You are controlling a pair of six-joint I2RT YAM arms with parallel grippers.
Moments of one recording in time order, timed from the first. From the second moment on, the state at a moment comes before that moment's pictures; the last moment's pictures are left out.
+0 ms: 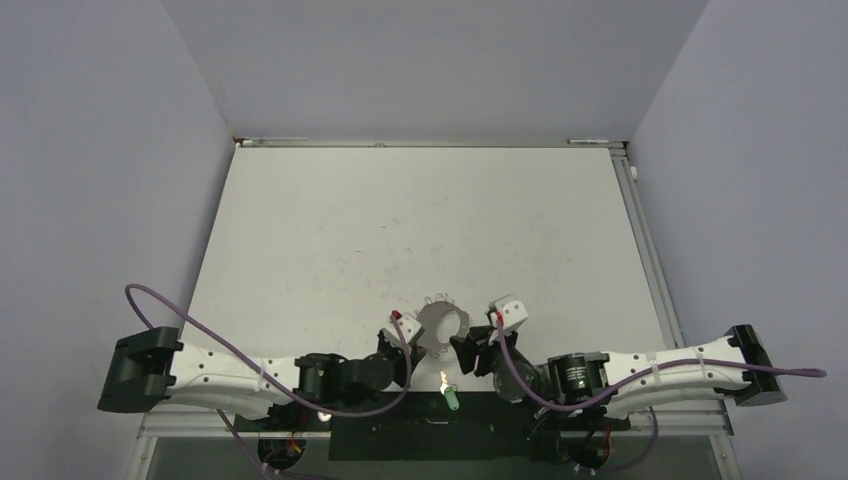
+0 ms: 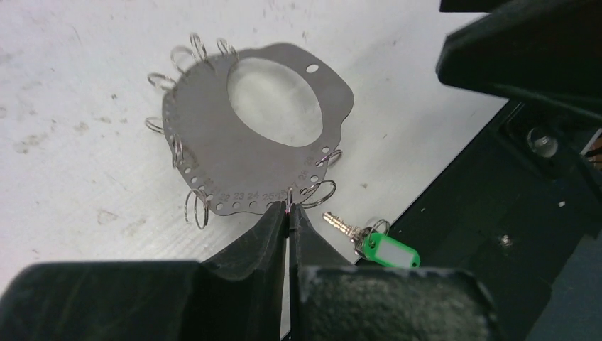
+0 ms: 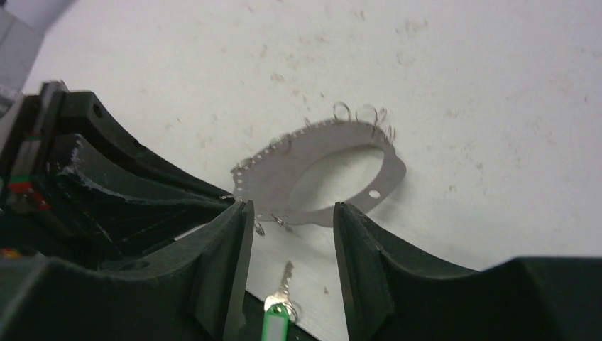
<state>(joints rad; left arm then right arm) -1.53 1.05 0.34 0.20 -0.64 -0.54 1.65 0.83 0.51 -0.34 0.97 0.79</state>
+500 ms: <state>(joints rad) -1.53 0.57 0.55 -0.12 -0.62 -0.17 0.91 0.88 0.59 0.05 -0.22 0.18</state>
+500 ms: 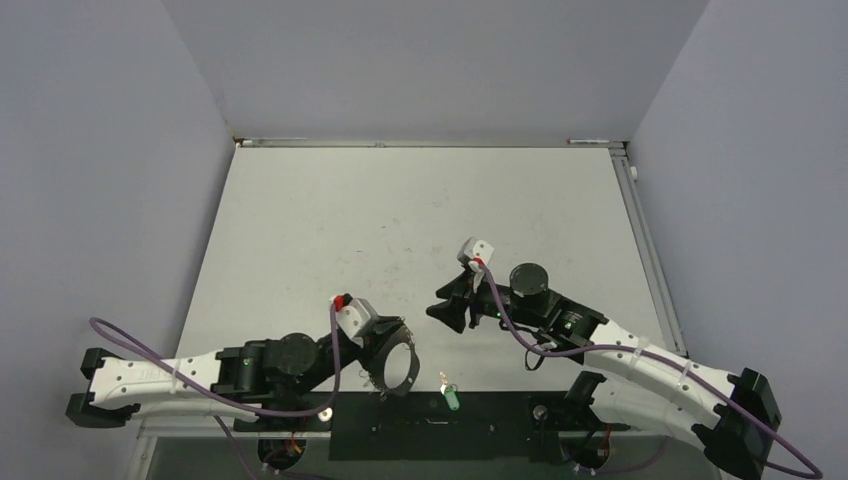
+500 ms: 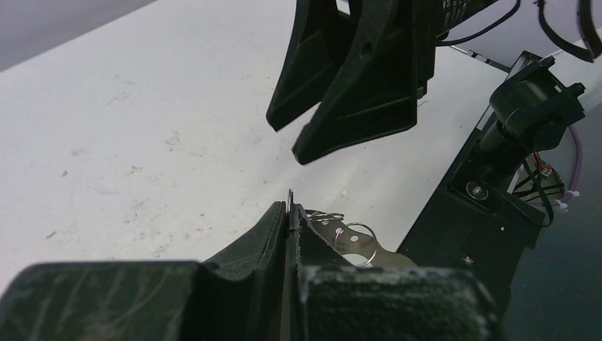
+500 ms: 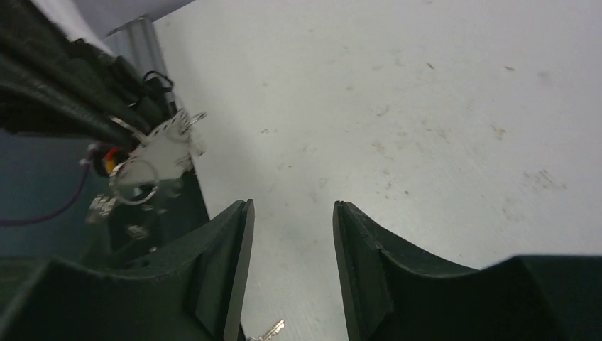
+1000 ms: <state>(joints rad) -1.52 0.43 0.49 -0.07 -0.47 0.01 0.99 1.01 0.70 0.23 -0.63 0.11</state>
